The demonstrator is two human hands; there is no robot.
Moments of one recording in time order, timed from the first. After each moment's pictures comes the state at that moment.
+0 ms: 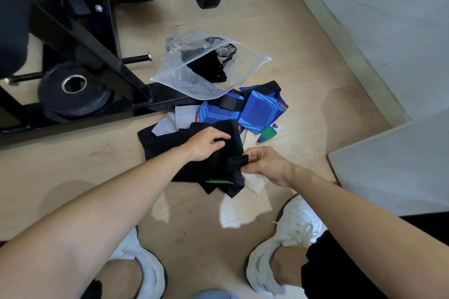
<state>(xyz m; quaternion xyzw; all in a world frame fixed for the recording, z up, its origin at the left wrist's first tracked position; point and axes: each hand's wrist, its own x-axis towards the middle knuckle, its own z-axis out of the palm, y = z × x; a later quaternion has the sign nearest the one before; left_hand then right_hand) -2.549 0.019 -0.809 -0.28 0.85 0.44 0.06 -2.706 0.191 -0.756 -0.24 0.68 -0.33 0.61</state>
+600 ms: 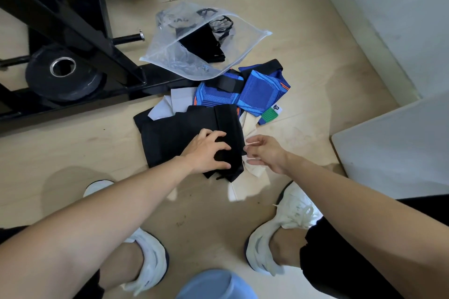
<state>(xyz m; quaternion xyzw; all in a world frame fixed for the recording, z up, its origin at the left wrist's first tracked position) -2.527 0.074 -0.832 -0.23 0.92 0.29 0.13 -2.711 0.198 -0.805 -0.09 0.74 -0.34 0.57</state>
